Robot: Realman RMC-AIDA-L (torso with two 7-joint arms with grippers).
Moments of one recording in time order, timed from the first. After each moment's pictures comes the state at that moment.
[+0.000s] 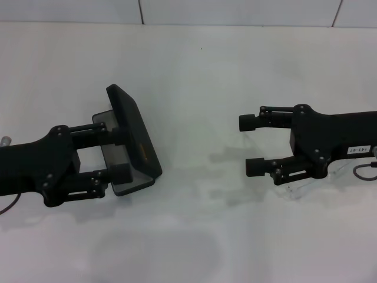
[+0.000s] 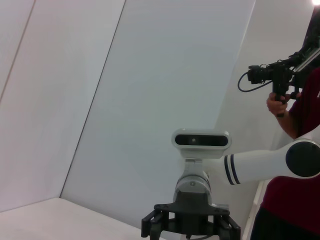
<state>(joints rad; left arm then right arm) -0.39 -1.96 0.82 0.57 1.67 2.01 -1.34 0.65 1.99 -0.98 -0.49 -1.67 -1.82 1.29</state>
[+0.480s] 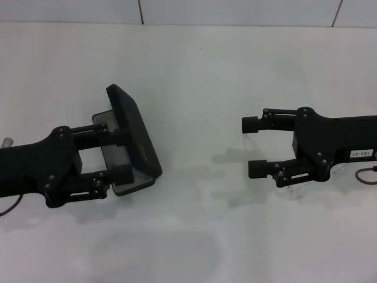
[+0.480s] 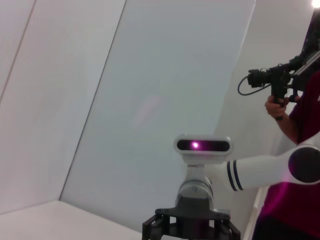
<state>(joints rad) -0.39 -1.97 0.82 0.57 1.66 2.01 -1.34 0.62 1.99 -0.97 -0.51 -1.66 -1.82 1.29</state>
